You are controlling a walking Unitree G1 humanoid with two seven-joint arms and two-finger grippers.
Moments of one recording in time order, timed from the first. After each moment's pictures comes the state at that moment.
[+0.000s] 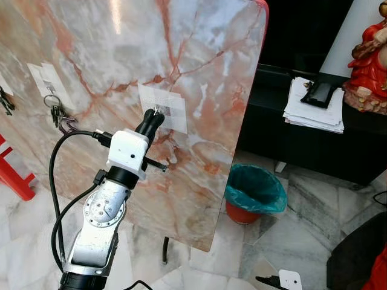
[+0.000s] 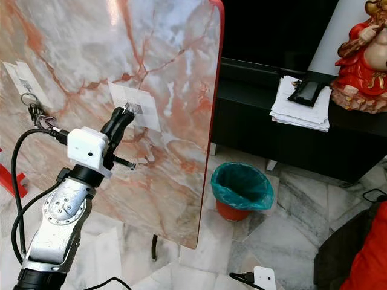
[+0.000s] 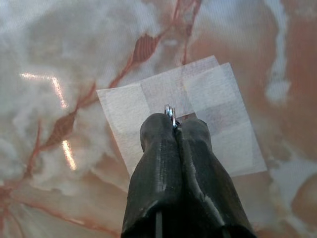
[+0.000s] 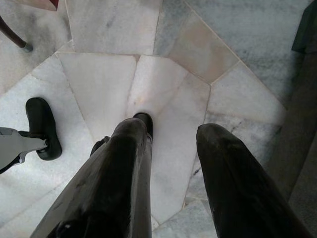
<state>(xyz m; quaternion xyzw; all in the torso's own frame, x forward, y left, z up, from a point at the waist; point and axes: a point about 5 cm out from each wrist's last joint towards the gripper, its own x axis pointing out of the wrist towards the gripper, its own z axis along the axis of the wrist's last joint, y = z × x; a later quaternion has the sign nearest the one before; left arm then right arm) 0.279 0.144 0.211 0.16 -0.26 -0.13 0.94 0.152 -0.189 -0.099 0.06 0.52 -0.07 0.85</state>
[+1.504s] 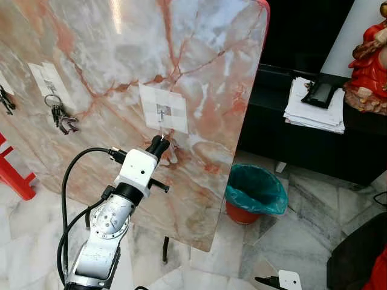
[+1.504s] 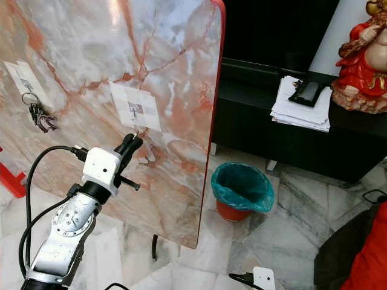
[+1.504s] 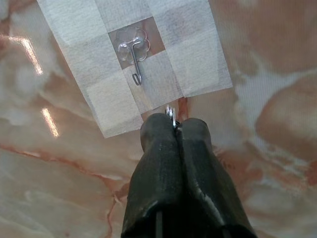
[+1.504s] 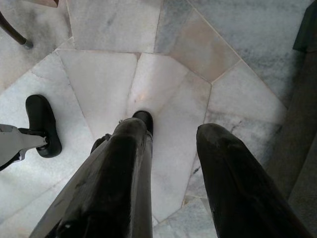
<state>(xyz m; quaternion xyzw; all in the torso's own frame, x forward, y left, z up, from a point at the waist) 0.278 0.140 0.174 0.17 -0.17 -0.15 0.96 0.152 -0.188 -0.099 0.06 0.52 -0.07 0.85</state>
